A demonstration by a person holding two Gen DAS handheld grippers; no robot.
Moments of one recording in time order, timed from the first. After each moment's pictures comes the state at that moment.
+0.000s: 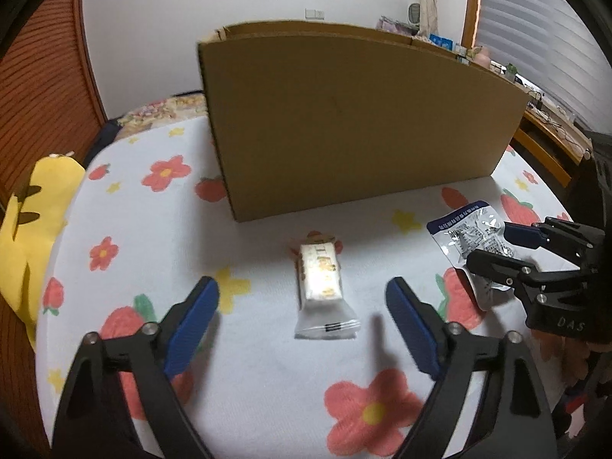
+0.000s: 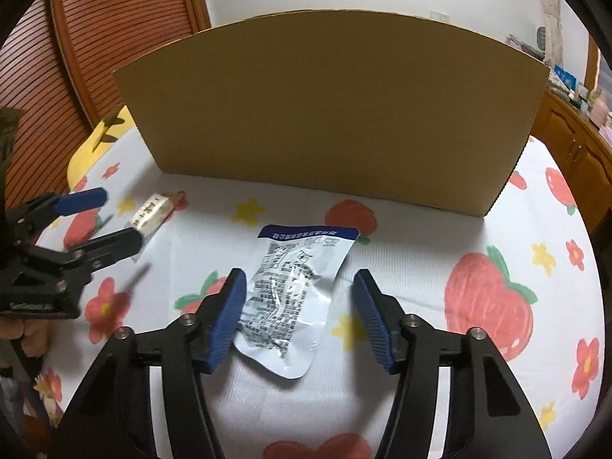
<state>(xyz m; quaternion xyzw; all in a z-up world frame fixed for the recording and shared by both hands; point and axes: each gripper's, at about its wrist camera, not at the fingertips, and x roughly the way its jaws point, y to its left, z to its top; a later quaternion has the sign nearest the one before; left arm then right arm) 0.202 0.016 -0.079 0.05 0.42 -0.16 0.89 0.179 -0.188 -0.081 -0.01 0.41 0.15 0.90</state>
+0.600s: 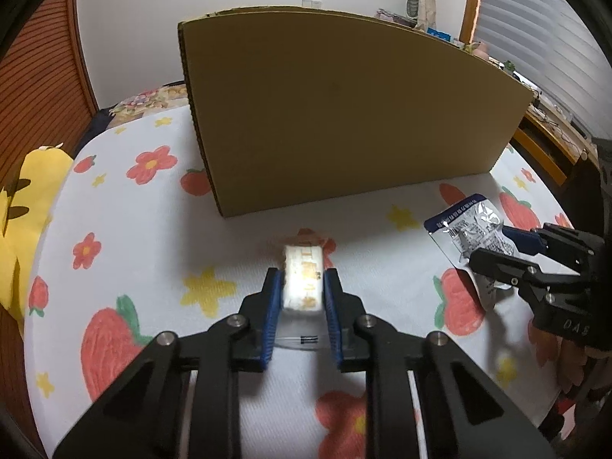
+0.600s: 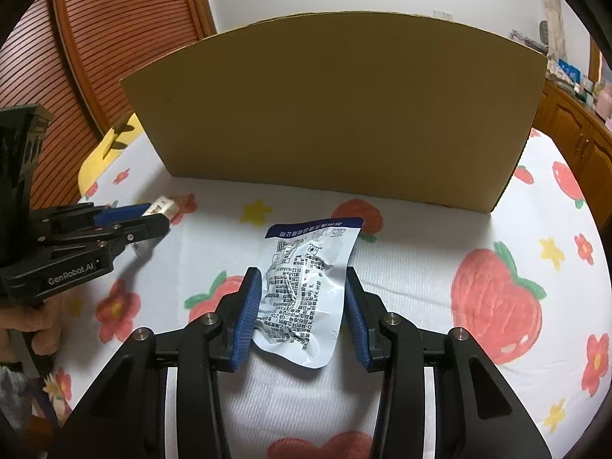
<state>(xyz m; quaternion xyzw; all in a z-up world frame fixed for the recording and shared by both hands) 0.207 0.015 -0.084 0.04 0.43 -0.17 0.89 0.176 -0.196 -0.080 0.01 0.40 0.17 0.90</state>
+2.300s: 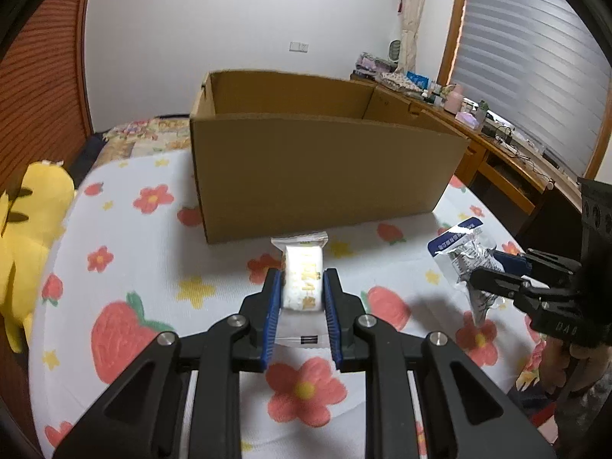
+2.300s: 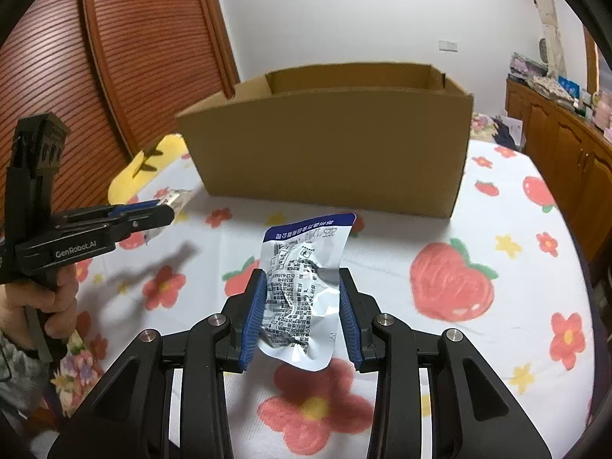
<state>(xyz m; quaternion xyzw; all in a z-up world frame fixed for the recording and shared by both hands) 0.159 0.017 -0.031 0.00 0.36 -0.21 0.91 0.116 -0.230 -0.042 0.02 0.34 0.20 0.92</state>
